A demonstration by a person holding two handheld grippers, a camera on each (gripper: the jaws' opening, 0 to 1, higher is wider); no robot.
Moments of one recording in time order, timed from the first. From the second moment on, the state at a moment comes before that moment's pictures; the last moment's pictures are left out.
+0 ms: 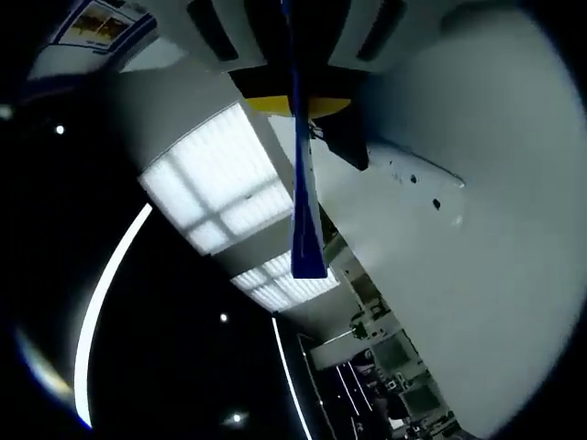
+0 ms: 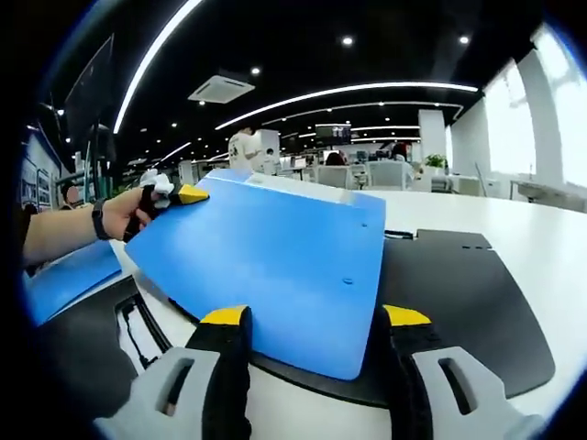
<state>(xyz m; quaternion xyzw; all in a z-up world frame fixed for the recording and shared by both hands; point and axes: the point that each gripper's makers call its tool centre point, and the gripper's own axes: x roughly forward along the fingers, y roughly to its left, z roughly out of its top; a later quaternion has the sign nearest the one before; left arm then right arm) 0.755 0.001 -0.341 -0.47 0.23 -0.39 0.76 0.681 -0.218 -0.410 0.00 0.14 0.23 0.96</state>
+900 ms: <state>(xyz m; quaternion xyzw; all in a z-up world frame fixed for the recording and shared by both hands) 0.721 0.008 -0.252 -0.61 0.08 -0.40 0.68 0.666 -0.216 -0.380 0.18 0.12 0.26 0.94</state>
